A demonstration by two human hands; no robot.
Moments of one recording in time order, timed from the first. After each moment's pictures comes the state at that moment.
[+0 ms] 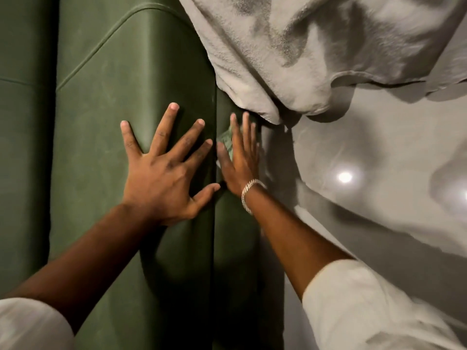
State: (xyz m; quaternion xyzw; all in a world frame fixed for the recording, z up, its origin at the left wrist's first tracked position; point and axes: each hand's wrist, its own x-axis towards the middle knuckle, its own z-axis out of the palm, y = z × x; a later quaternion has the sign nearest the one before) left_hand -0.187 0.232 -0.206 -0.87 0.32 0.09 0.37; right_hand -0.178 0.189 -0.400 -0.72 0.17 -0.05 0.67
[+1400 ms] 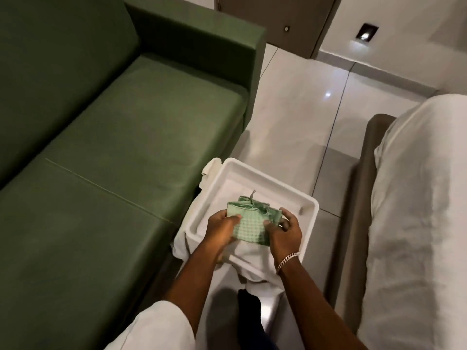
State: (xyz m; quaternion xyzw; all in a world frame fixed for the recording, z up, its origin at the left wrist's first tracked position) left_hand 0.004 -0.026 -0.025 -0.58 -0.34 0.27 -0.69; right_hand -0.017 -0.168 -0.054 -0.64 0.38 0.02 0.66
